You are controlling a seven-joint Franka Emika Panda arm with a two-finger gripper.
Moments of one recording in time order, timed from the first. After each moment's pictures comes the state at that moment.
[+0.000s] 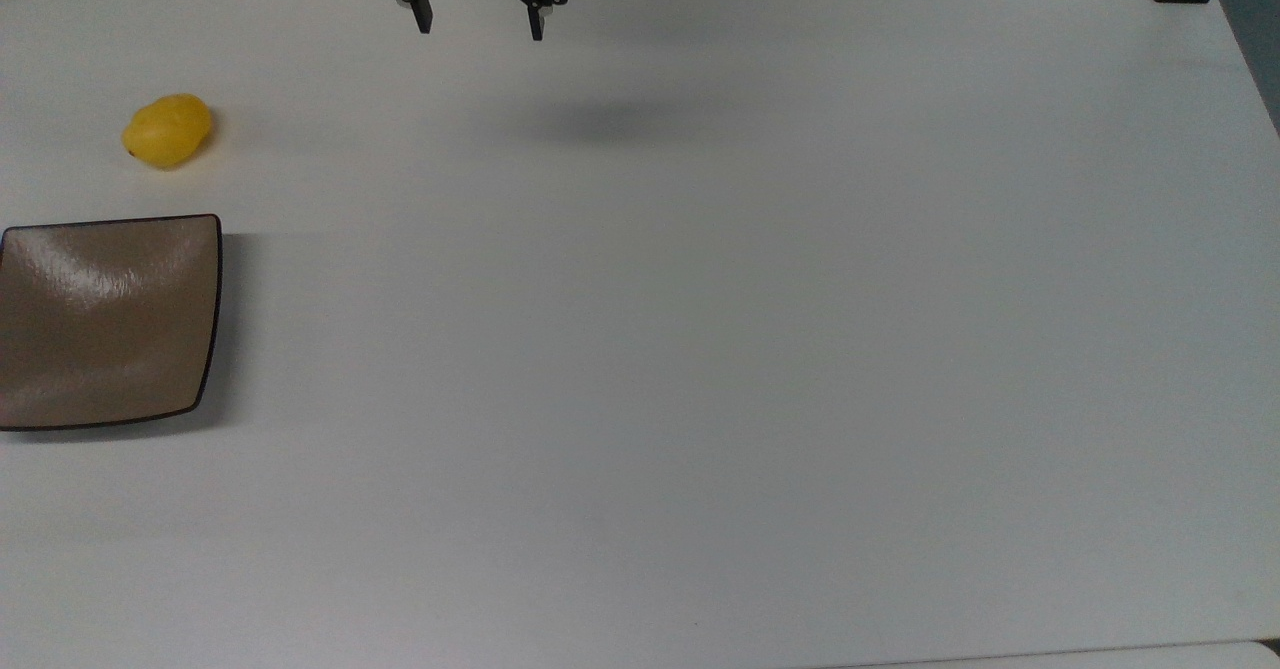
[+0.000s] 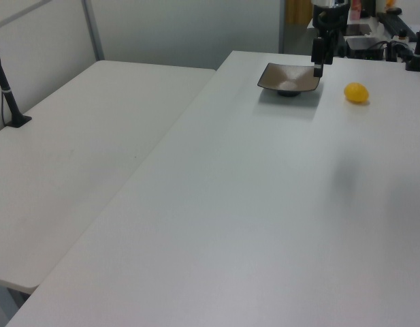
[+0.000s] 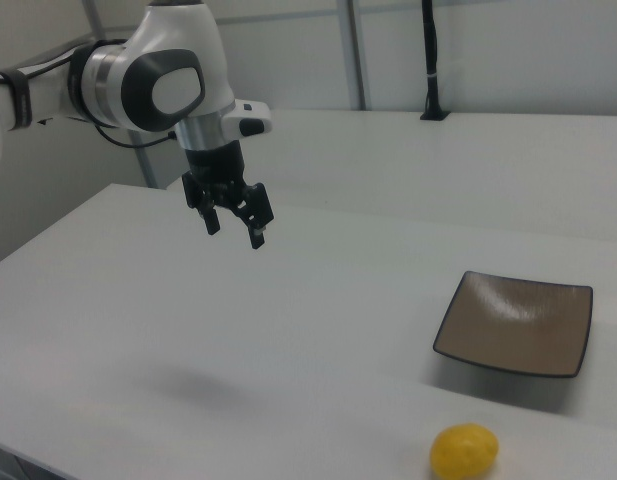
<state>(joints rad) 0.02 -0.02 -0.01 -1.79 0.02 1.77 0.02</state>
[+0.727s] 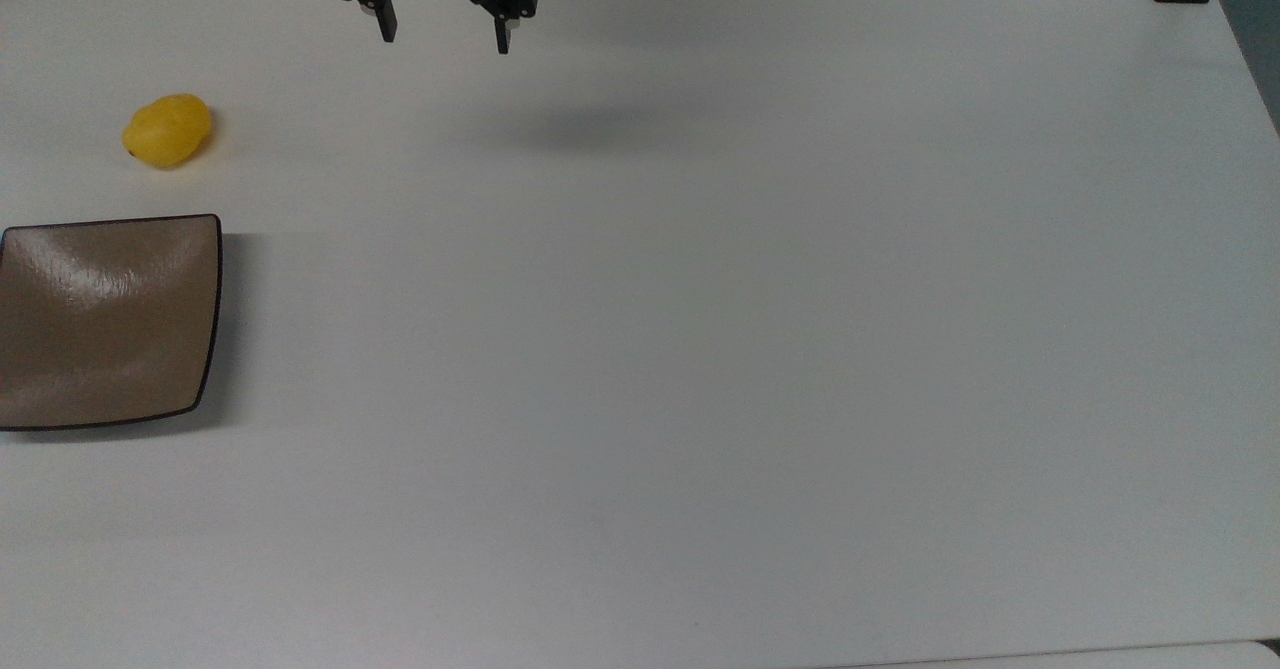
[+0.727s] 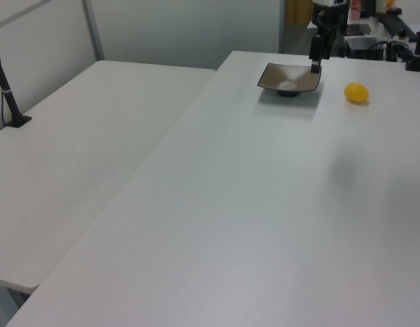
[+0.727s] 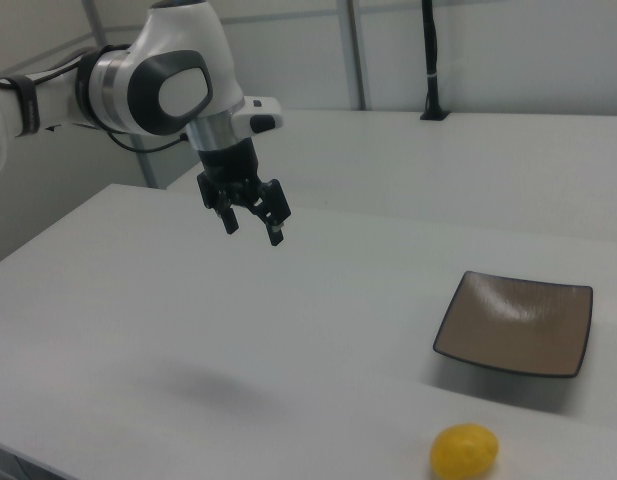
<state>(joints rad) 0.00 -0.02 -0.02 -1.80 -0.03 1.84 0.01</state>
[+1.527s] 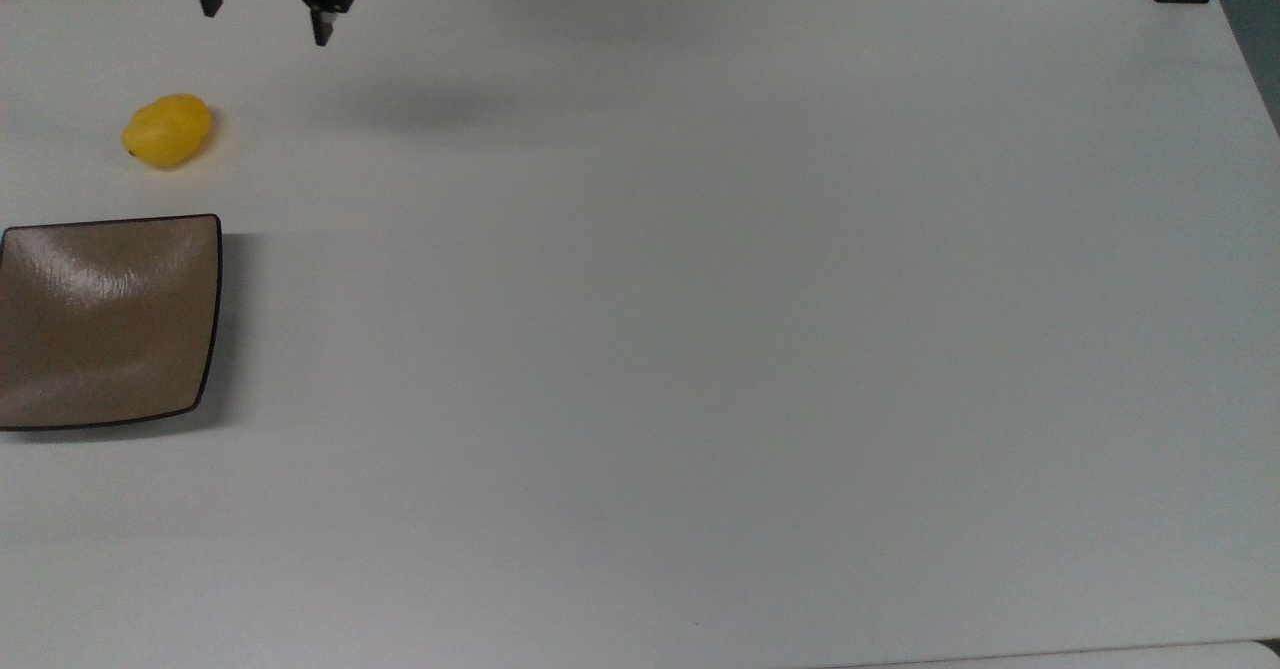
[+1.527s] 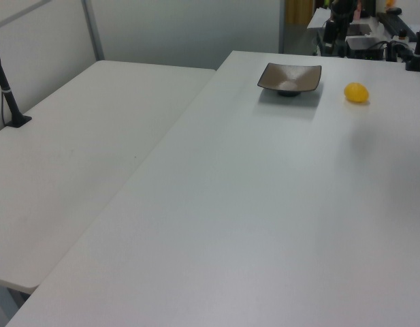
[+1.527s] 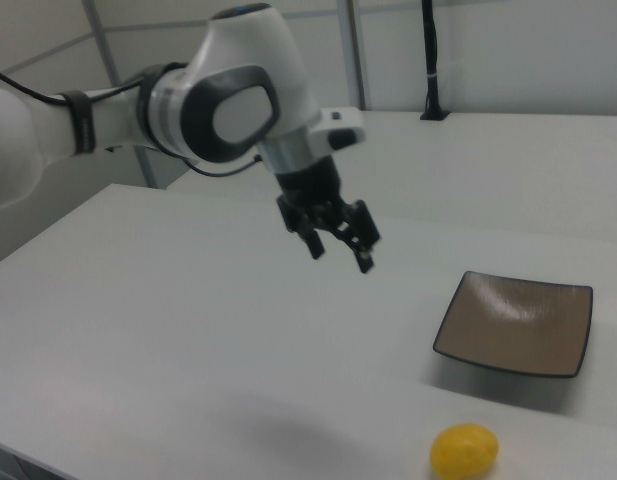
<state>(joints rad) -0.18 -0.02 -0.08 -1.83 -0.13 1.95 -0.08</state>
